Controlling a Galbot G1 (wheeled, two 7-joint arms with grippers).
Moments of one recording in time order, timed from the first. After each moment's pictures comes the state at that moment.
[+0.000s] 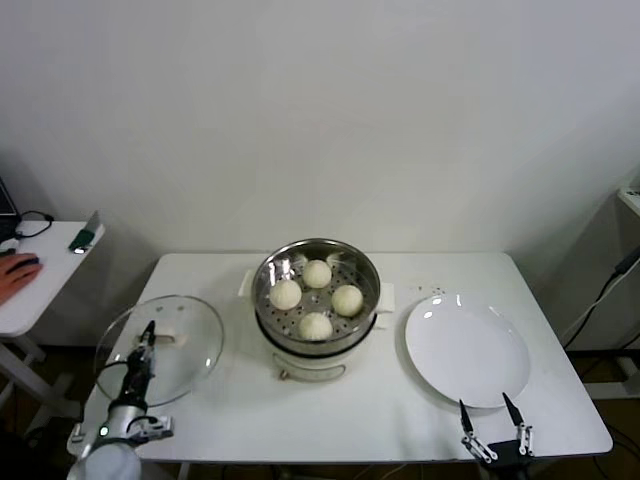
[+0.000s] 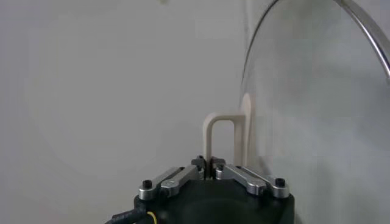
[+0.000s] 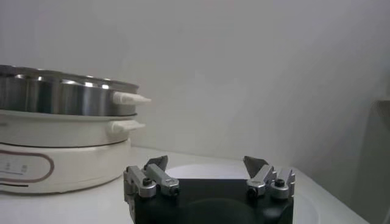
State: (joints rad) left arm 1.39 -1.15 -0.60 -1.60 1.22 0.14 -0.29; right arm -1.77 1.30 0.65 1.71 0.22 0.57 -0.13
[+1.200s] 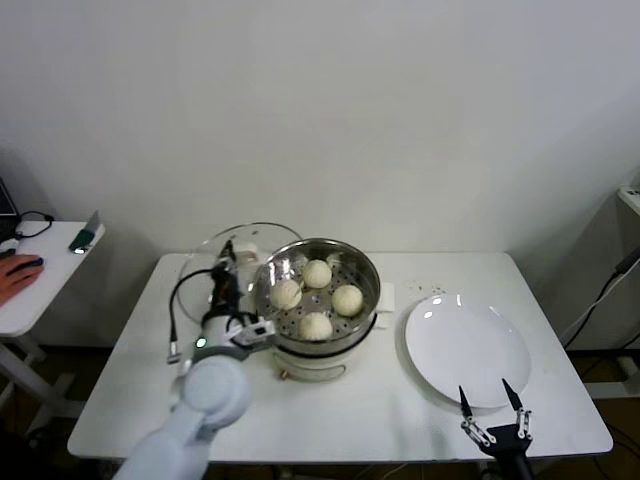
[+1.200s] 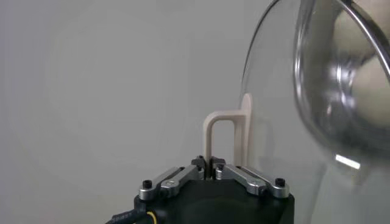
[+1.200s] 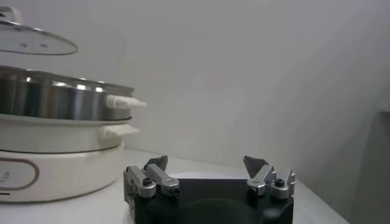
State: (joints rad) left arm 0.99 -1.20 -0.06 -1.98 1.29 0.73 0.26; right arm -1.73 1.31 0.67 1.73 0.19 0.51 -0.13
